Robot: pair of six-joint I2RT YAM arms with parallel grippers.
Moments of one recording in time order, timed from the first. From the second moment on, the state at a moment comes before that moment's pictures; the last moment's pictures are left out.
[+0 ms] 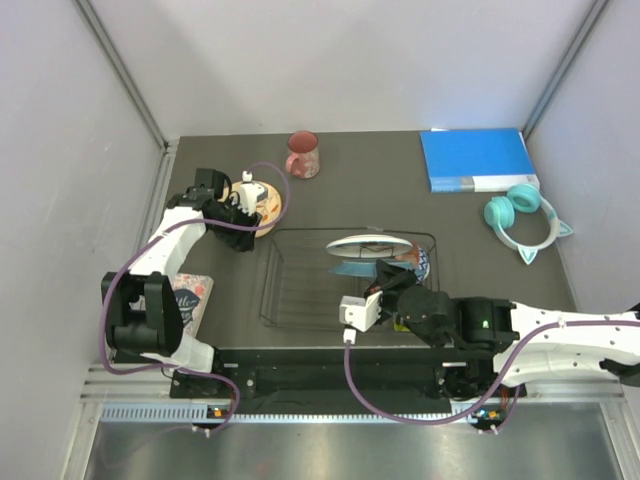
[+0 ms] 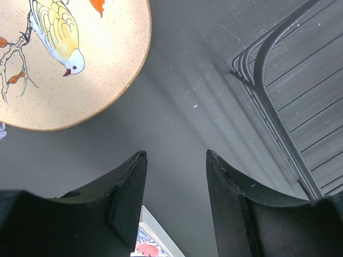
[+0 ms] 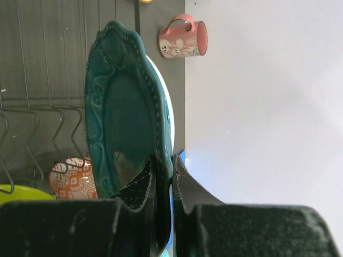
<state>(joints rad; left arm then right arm) -0.07 1.51 1.15 -0.76 0.34 0.50 1.44 0.88 0.84 -0.38 0.70 -0.98</state>
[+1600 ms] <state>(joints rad) -0.06 1.51 1.15 -0.76 0.35 0.50 1.19 0.94 0.65 -0.20 0.48 -0.94</state>
